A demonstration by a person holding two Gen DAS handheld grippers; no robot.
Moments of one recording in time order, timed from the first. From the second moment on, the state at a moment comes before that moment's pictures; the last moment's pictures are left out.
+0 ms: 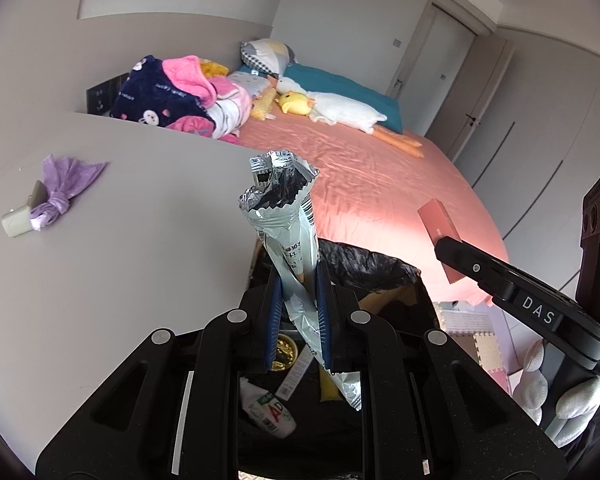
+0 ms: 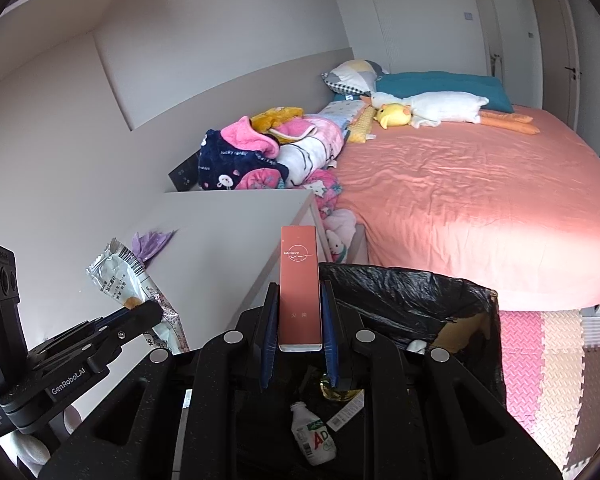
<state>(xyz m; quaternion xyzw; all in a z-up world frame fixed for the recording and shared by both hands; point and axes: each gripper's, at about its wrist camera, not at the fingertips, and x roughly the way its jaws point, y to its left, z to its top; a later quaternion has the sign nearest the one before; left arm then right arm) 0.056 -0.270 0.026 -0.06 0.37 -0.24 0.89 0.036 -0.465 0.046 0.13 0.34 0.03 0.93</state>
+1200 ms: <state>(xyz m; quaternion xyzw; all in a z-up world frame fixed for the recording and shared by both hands) 0.068 -0.292 0.003 -0.03 0.41 -0.22 0.89 0.023 -0.506 0.038 0.17 0.32 -0.07 0.93</state>
